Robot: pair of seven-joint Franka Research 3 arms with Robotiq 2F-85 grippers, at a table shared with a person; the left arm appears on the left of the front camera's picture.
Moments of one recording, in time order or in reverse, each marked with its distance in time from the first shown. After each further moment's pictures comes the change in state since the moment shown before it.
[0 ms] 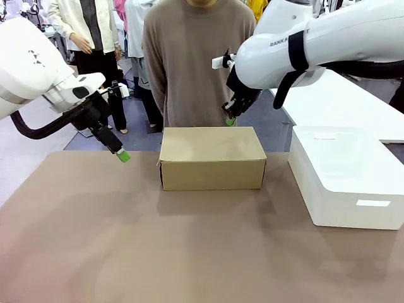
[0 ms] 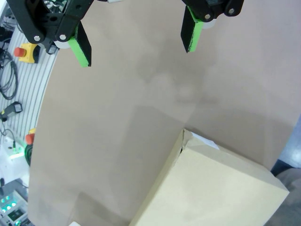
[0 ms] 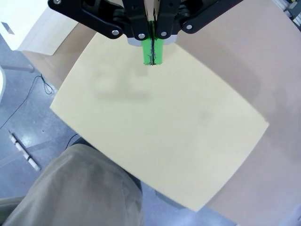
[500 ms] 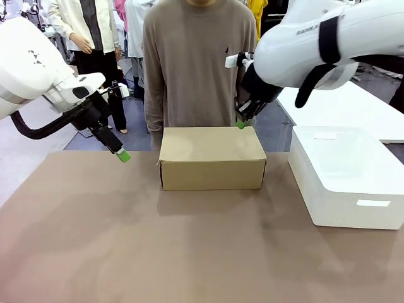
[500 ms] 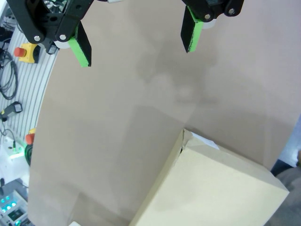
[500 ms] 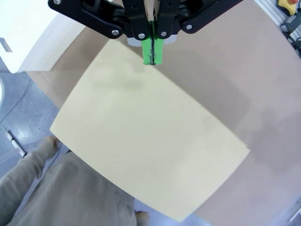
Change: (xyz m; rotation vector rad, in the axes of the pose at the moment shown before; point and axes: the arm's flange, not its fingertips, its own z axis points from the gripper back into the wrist) left arm 0.000 0.000 0.000 0.000 0.000 0.000; right arm -0.047 0.006 0.044 0.033 -0.036 0.019
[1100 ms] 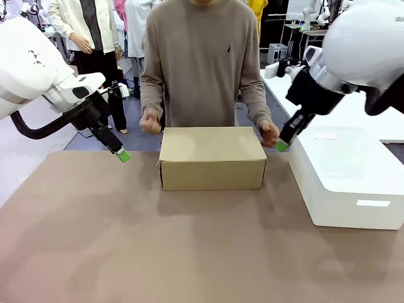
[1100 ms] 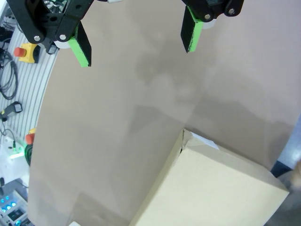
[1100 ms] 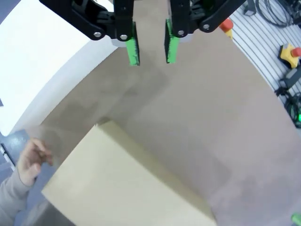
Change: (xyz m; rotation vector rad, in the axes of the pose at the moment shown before) left arm 0.000 0.000 0.000 0.000 0.000 0.000; right arm -0.106 0.017 0.067 0.053 0.123 0.067
